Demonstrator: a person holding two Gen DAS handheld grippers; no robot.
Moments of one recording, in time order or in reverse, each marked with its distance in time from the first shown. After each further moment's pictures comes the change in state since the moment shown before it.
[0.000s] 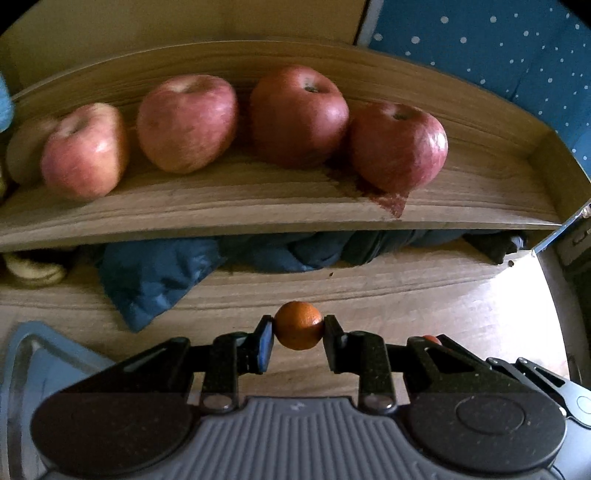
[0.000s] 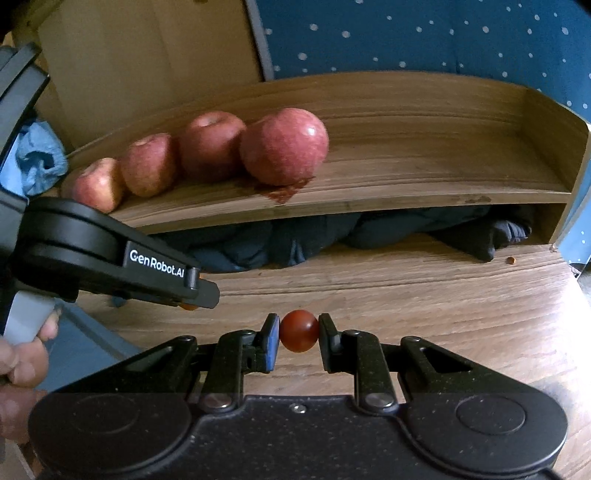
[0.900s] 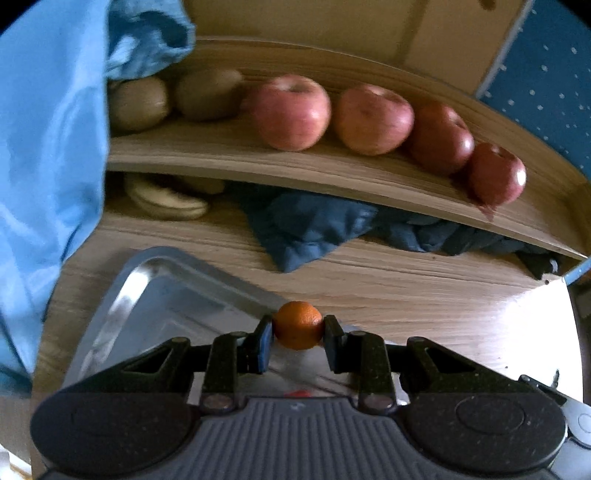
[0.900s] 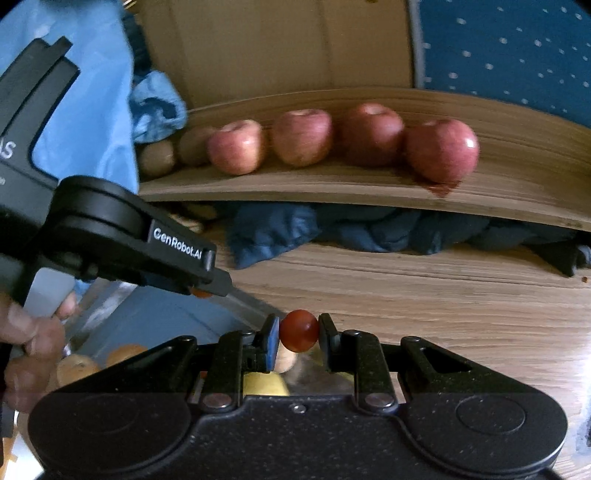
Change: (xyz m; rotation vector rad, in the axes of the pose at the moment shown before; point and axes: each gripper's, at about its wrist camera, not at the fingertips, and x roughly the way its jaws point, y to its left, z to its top) left arm -0.059 0.101 -0.048 -0.178 -0.051 0.051; right arm -0.026 0.098 -0.027 -0.176 0.008 0.165
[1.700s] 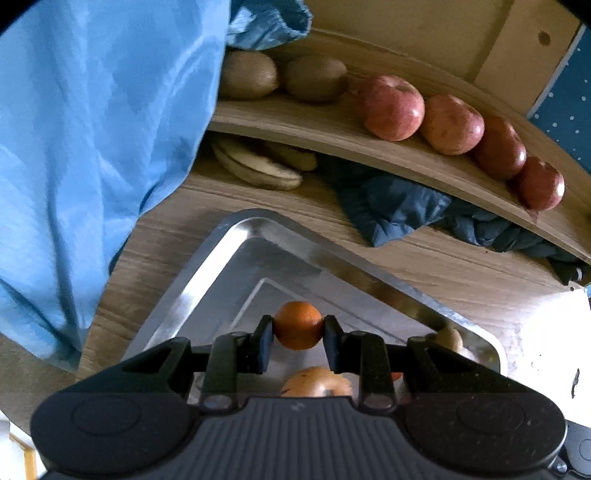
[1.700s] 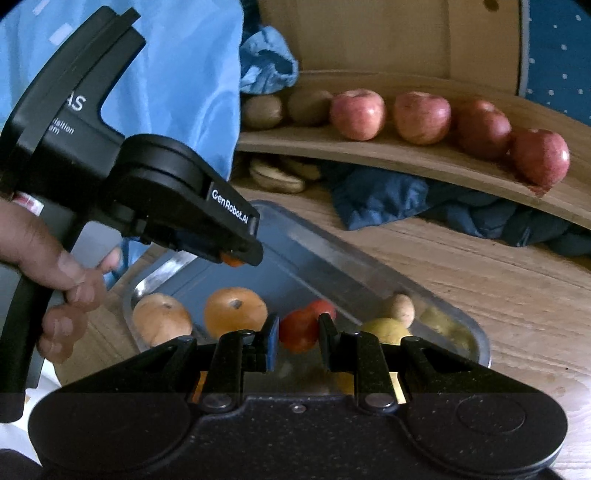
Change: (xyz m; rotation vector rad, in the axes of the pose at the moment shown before) left arm -0.017 0.060 -0.031 -0.100 -0.010 0.064; right arm -0.007 0.066 -0.024 -0.148 0.074 0.130
